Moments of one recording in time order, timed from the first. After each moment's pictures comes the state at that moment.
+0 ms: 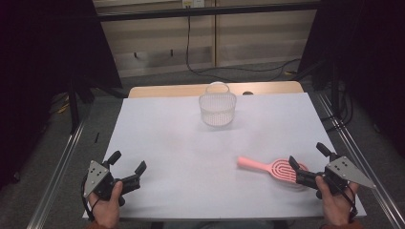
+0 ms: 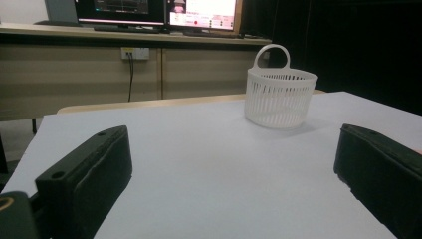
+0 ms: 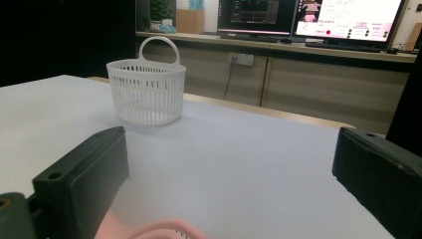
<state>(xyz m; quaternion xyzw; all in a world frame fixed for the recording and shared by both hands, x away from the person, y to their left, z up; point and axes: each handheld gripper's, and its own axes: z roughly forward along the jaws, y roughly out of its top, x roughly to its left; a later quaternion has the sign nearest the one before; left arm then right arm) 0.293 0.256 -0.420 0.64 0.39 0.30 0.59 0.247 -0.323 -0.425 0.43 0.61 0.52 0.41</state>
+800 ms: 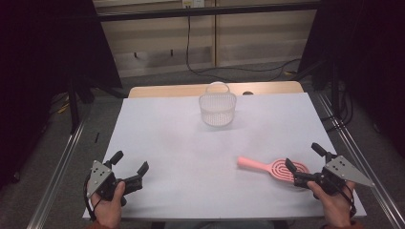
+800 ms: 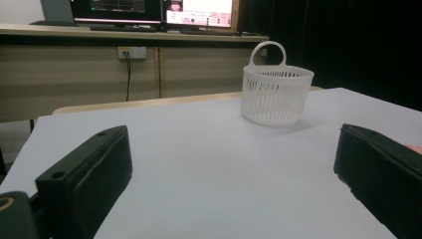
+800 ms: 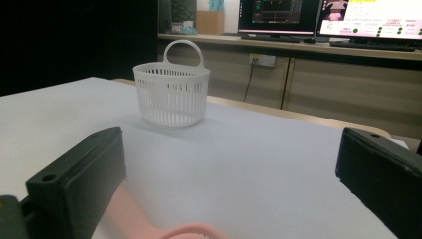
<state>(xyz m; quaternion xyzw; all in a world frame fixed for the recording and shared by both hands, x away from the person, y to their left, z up) 0.292 0.251 -0.420 0.64 0.39 0.30 0.59 0.248 -0.315 -0.421 0.42 0.62 0.54 0.38</state>
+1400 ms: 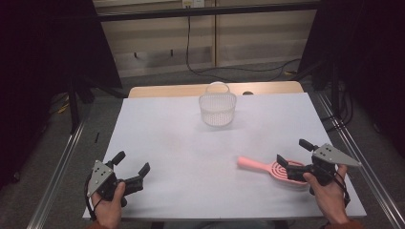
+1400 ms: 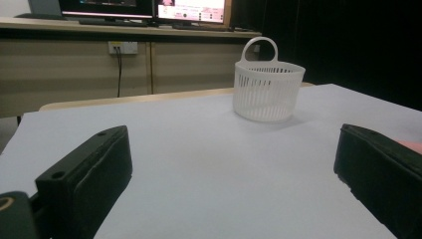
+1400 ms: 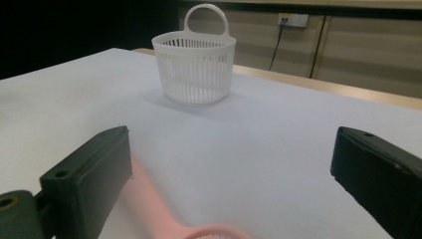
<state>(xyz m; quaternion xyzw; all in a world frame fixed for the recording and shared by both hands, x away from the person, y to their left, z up) 0.292 0.250 -0.419 0.65 0.38 0.29 0.59 0.275 -0.307 -0.411 0.43 0.67 0.52 0.30</state>
